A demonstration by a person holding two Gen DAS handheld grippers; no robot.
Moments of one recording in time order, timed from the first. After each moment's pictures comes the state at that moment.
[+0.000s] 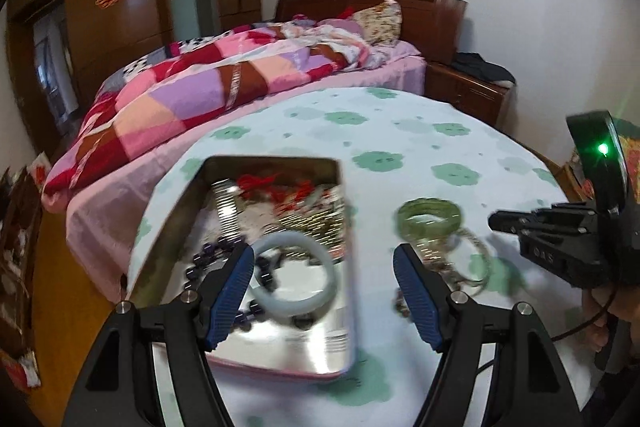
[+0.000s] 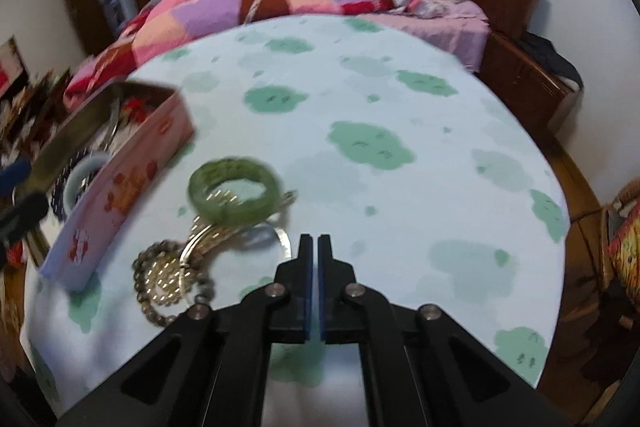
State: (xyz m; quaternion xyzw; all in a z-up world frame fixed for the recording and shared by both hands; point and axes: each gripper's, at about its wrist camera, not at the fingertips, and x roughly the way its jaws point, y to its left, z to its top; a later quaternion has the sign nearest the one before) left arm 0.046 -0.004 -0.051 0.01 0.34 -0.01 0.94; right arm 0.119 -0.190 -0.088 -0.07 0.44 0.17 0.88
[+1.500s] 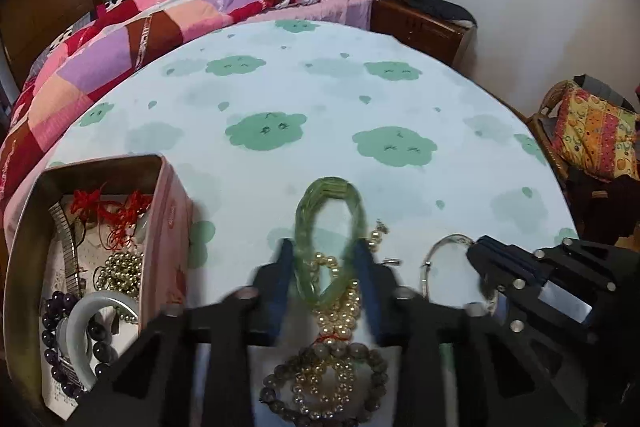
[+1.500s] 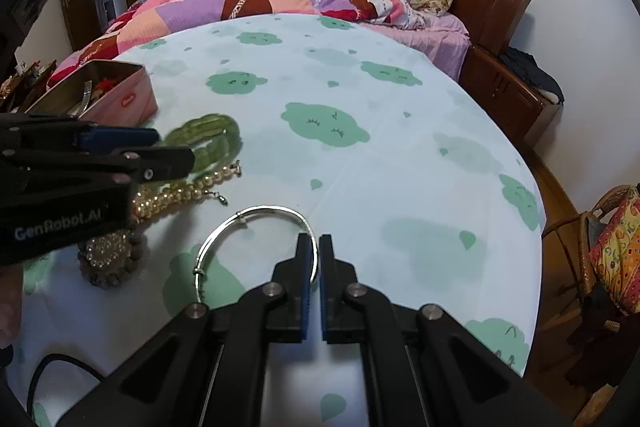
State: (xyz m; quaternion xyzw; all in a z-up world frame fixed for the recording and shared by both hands) left arm 0.145 -0.079 -0.097 0.01 0.45 -0.10 0.89; right arm 0.113 -0.211 -0.112 -0.11 0.41 0.15 0.89
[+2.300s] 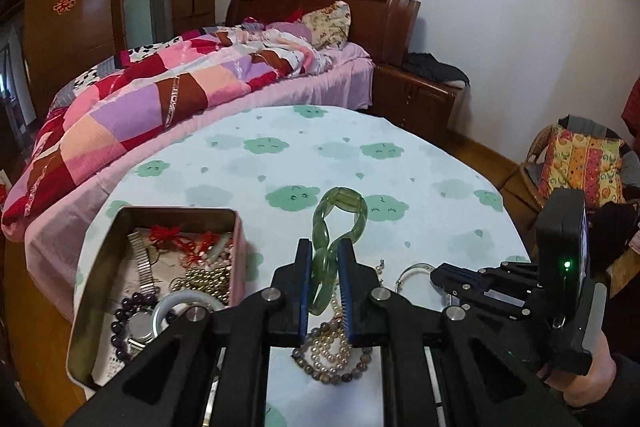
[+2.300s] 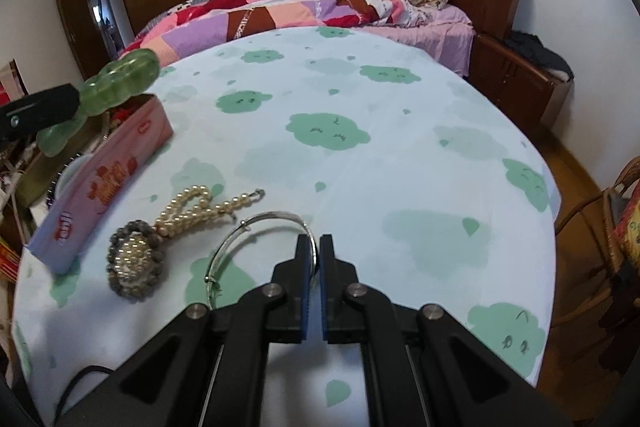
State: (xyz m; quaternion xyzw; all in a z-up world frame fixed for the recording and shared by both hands) left arm 0.079 -0.052 -0.021 -0.01 0.34 -0.09 0.94; right arm 0.109 -0.225 -0.103 -0.04 0.41 0.18 0.89
